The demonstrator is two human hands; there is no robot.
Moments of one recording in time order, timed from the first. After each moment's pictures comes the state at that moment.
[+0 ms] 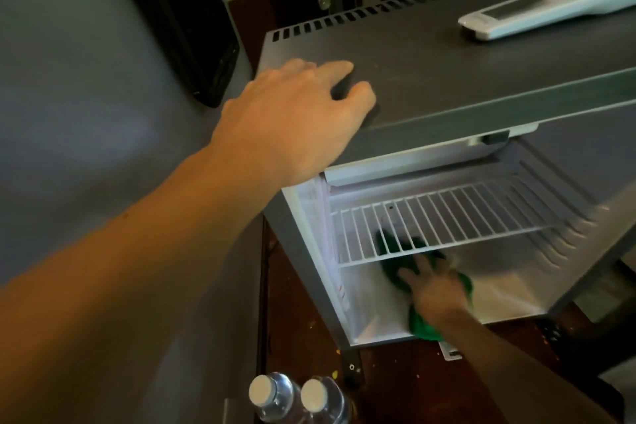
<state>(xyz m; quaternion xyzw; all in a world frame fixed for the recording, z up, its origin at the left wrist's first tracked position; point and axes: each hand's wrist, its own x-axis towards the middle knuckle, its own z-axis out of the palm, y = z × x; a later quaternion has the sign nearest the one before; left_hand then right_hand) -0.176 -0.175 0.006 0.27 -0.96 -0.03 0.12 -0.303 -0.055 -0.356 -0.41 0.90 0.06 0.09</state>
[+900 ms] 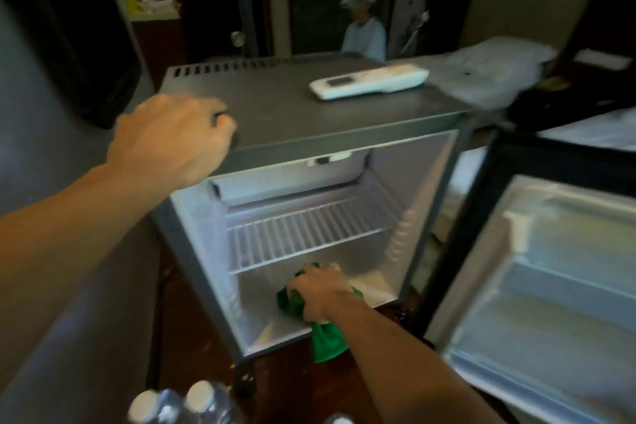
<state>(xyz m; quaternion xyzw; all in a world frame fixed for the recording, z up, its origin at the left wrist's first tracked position) -0.175 -0.160 0.011 0.27 -0.94 0.03 0.19 -0.271 -0.017 -0.238 -0.47 0.87 0.04 0.17</state>
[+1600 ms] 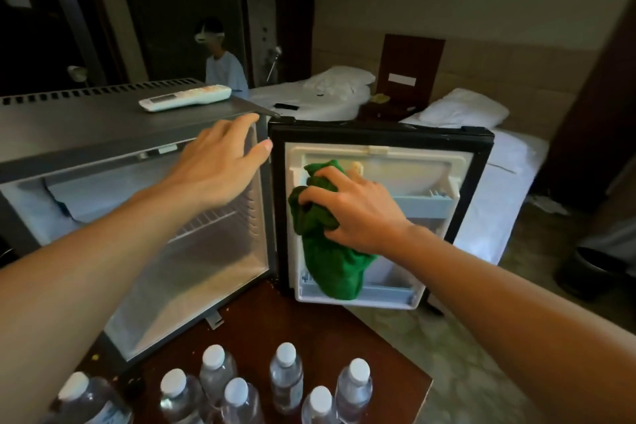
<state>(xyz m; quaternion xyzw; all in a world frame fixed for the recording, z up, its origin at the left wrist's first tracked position) -0.165 0.076 0.007 0.00 -0.97 -0.19 0.16 -0.193 0.290 -0.048 -0.38 0.91 0.01 -0.17</state>
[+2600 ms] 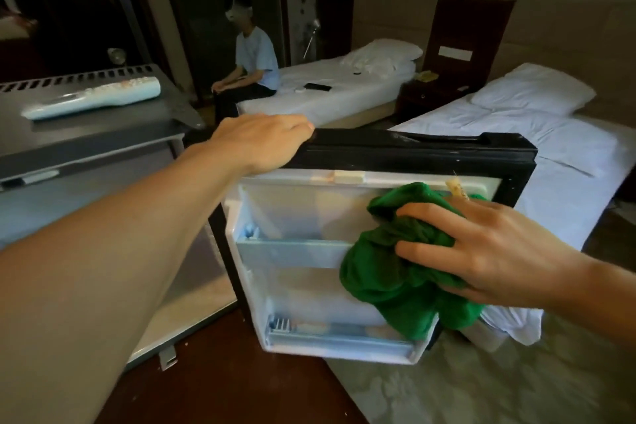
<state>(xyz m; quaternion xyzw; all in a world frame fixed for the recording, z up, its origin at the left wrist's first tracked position) -0.358 0.187 0.008 0.05 -1.00 -0.05 0.03 -0.345 0.485 -0.059 -0.58 0.76 0.11 -0.28</state>
